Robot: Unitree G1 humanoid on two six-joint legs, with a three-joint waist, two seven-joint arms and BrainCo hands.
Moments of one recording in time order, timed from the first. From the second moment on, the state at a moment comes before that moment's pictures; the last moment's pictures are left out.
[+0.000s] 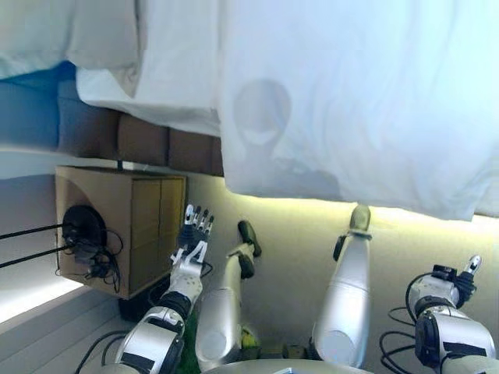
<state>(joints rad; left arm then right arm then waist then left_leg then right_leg) -0.35 0.15 -0.21 0.96 -1.34 -0.30 -0.24 -0.39 -0.49 -0.31 1.28 1.58 -0.45 -0.19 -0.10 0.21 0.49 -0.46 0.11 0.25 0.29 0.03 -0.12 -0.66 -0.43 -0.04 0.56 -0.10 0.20</state>
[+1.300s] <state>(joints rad) 0.07 0.36 -0.11 0.45 -0.73 -0.05 -0.23 0.24 -0.24 0.09 0.58 1.07 -0.32 0.18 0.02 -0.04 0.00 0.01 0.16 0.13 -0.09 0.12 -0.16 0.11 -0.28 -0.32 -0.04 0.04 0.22</state>
